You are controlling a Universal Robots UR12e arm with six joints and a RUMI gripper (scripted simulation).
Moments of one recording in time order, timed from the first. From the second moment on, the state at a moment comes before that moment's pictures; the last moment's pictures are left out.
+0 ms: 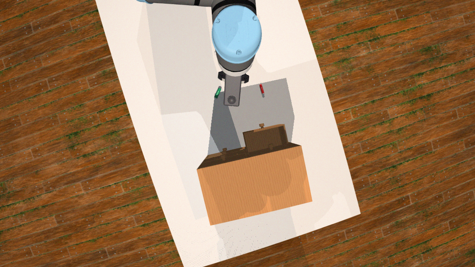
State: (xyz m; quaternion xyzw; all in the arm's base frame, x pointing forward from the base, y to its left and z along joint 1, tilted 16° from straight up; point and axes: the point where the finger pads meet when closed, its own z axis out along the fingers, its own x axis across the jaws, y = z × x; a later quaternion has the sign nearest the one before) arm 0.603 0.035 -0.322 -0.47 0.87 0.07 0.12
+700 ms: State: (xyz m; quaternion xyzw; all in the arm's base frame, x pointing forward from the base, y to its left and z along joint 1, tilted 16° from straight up) arm 0.601 -0.006 -0.433 -0.33 0.93 0.08 0.12
